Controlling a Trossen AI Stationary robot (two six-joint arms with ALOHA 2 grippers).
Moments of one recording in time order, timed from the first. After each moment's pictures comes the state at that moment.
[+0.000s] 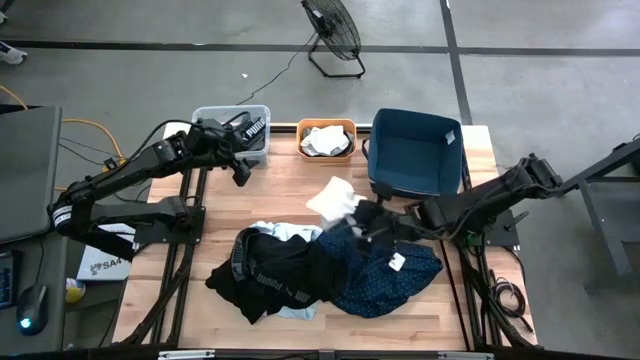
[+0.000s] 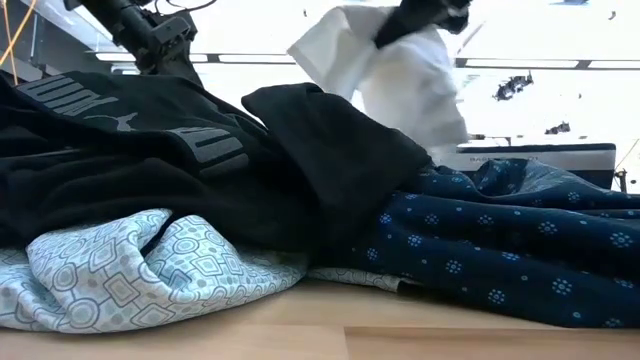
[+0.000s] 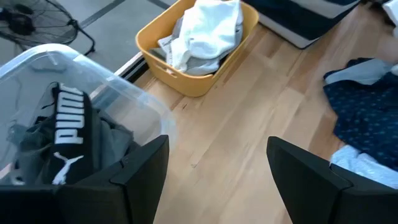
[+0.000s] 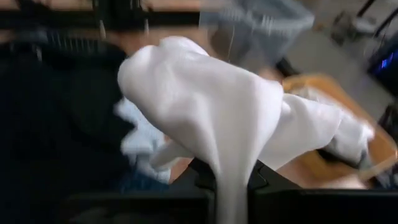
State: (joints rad) left arm 0.56 0.84 0.85 -0.63 -0.01 -0.07; right arm 0.32 1.44 1.13 -0.38 0.68 0.30
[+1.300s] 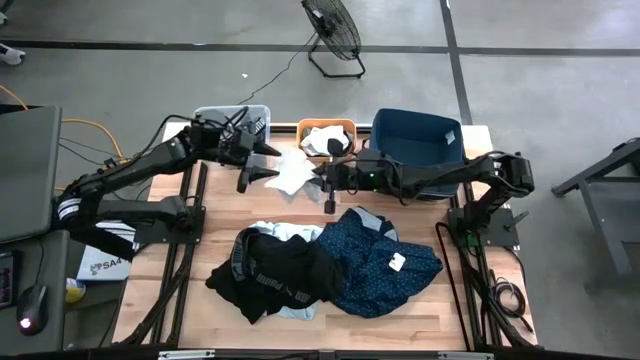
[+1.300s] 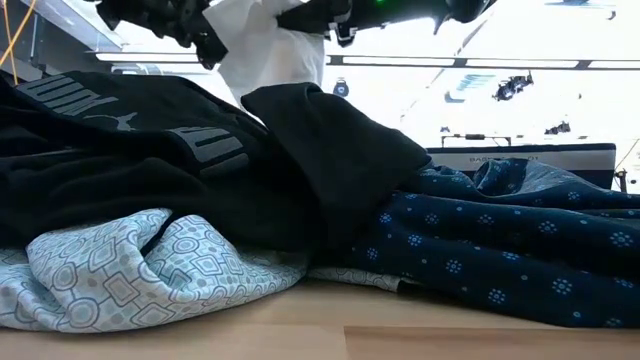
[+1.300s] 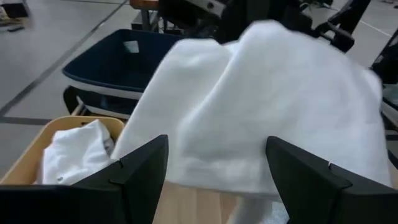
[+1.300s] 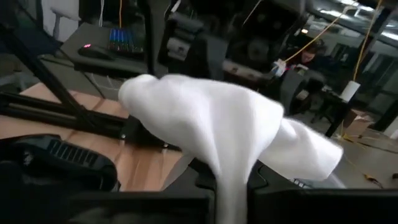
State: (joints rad) left arm 0.55 0.94 0.85 -0.23 0.55 0.15; right arm -0.09 1.63 1.13 0.45 0.00 -0.29
